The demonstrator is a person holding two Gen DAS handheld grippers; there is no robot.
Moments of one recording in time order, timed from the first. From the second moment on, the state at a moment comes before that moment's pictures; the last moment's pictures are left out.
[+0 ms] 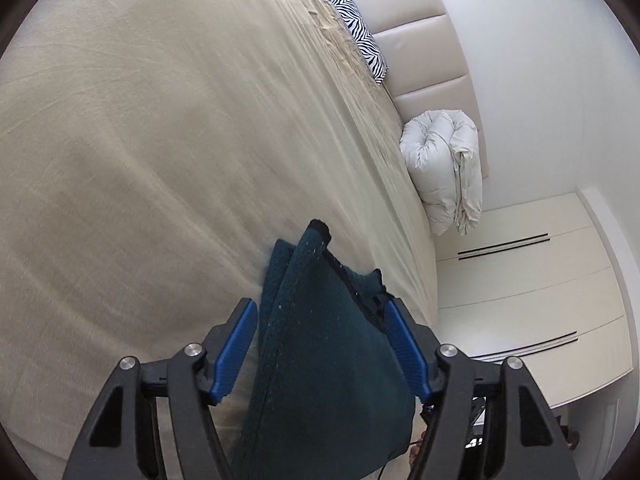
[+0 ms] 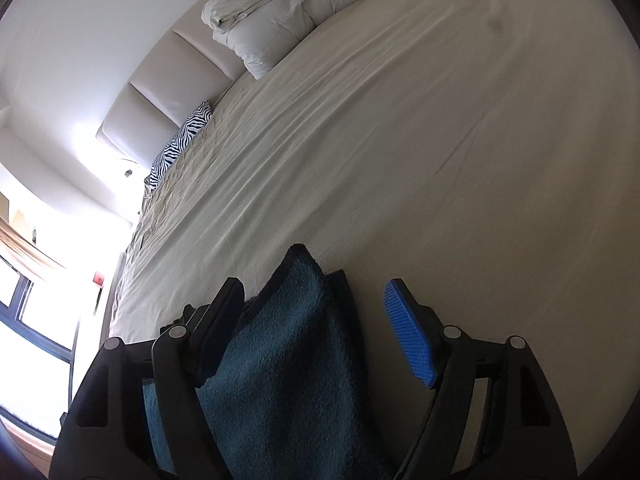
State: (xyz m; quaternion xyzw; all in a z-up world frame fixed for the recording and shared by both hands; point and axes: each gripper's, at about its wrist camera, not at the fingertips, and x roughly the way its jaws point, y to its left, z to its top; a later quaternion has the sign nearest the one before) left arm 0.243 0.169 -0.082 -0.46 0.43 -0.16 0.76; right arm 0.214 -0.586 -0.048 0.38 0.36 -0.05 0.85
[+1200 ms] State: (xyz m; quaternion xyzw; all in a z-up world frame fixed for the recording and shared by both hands) left arm 0.152 0.110 -0.091 -0.25 0.45 -0.11 0.85; right arm 0.098 -0.535 -0.055 0.22 0.45 -0.06 0.86
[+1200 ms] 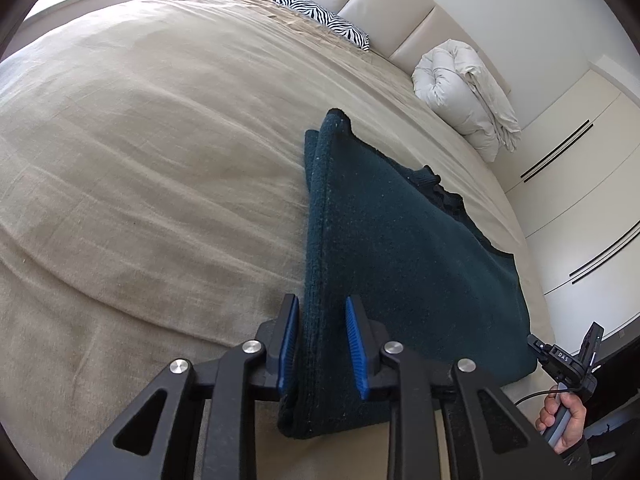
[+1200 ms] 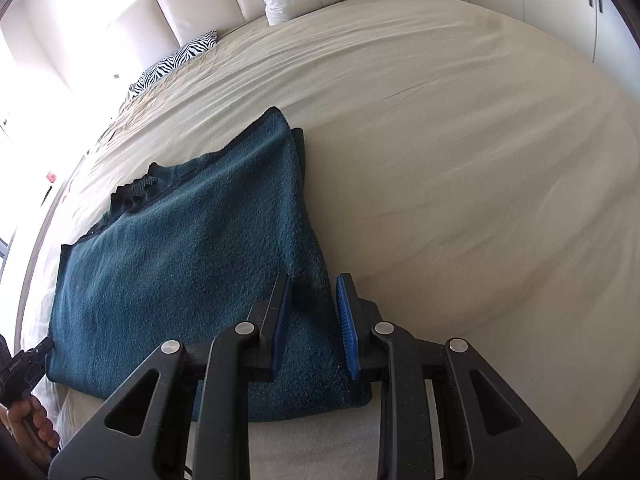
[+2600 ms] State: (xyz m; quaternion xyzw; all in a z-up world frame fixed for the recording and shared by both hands) left arm 0.125 0.108 -0.097 -0.22 0.44 -0.09 0.86; right arm 0.060 -0.551 -0.070 0.27 0.42 -0.07 0.86
